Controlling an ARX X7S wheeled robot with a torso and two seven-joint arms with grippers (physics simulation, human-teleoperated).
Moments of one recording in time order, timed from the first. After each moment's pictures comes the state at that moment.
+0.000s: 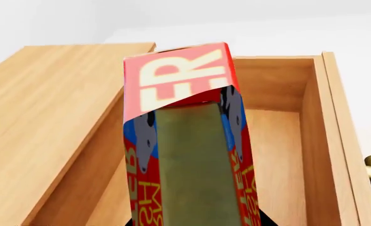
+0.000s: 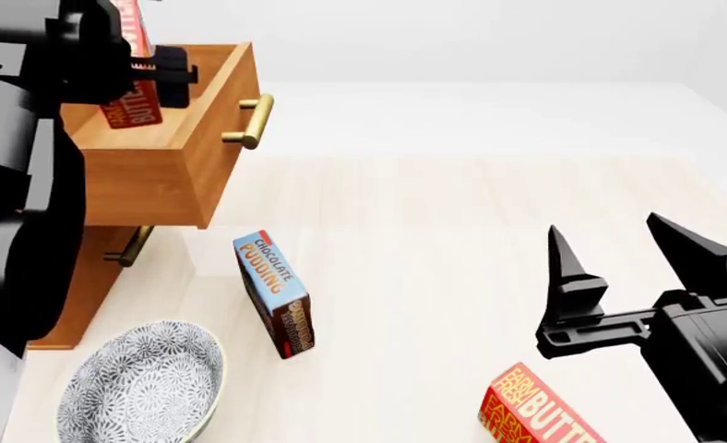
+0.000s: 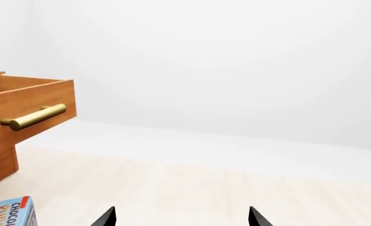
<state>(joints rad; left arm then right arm) -1.82 -0.15 0.18 -1.31 -0.01 -0.97 -0.12 0.66 0.00 -0.08 -0.99 -1.51 1.57 -1.57</state>
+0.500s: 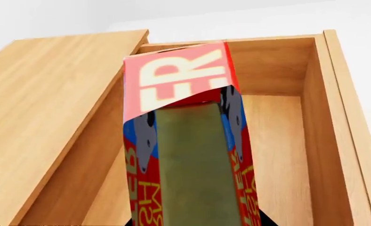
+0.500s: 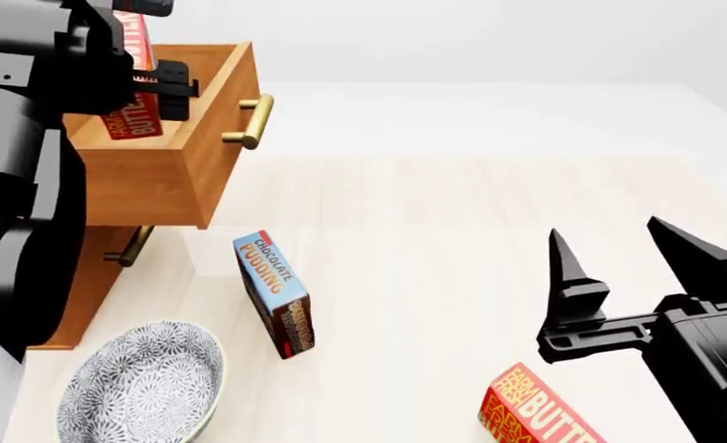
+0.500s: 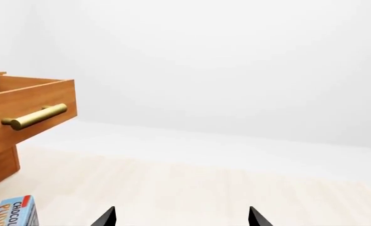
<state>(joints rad) -1.80 -0.15 0.23 -1.30 -0.01 -0.99 -0.07 0.64 0.00 -0.07 -1.00 -1.50 1.57 -1.57</state>
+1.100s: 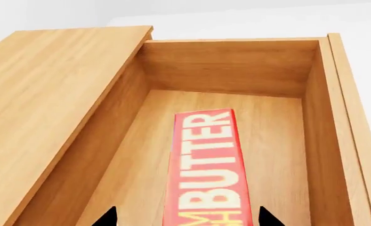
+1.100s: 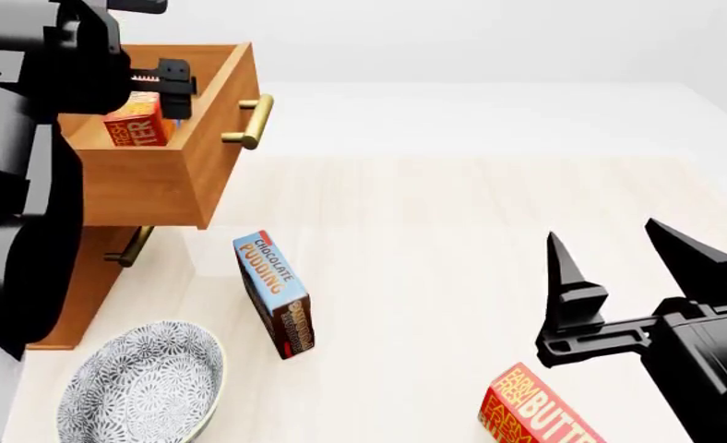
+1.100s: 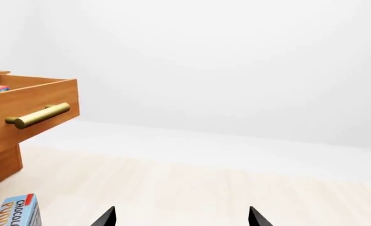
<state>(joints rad) -1.81 -0.16 0.18 -1.31 0.00 -0.99 -0.10 0.63 0.00 -0.08 -1.01 -1.50 1.57 -1.57</state>
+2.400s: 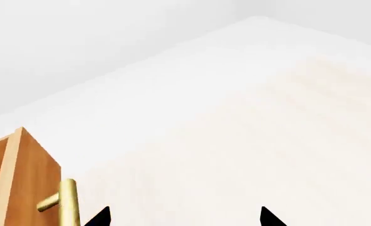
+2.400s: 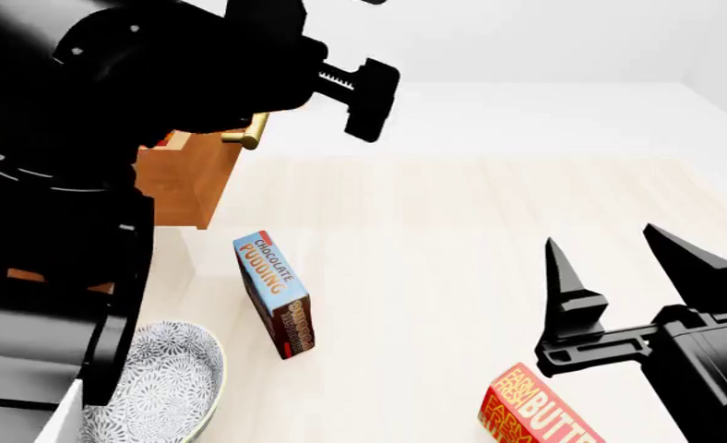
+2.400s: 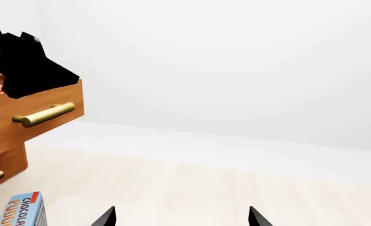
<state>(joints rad) -1.57 -0.09 0.40 -0.27 -0.63 -1.49 -0.06 0.61 0.00 -0.08 -1.04 -1.49 1.57 -1.57</state>
